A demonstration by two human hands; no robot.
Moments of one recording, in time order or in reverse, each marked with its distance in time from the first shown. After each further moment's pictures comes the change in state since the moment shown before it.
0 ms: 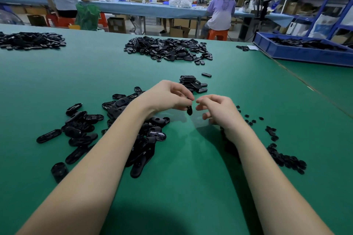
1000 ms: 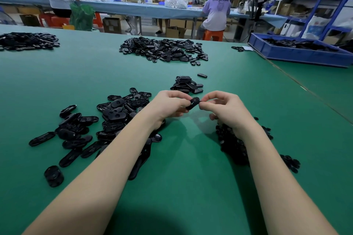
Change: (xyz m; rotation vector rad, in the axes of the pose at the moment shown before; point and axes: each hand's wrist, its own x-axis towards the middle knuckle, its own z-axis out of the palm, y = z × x) left_hand 0.009 -0.013 0.031 -0.312 0.132 -0.158; right_hand -0.001 0.000 -0.028 -0.054 -0.003 -0.077
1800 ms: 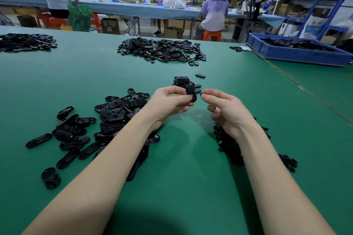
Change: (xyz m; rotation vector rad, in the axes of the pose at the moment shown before) left_hand -0.002 0.001 0.004 -0.257 -0.023 0.100; right_hand 0.005 0.002 0.003 0.554 -0.007 0.123
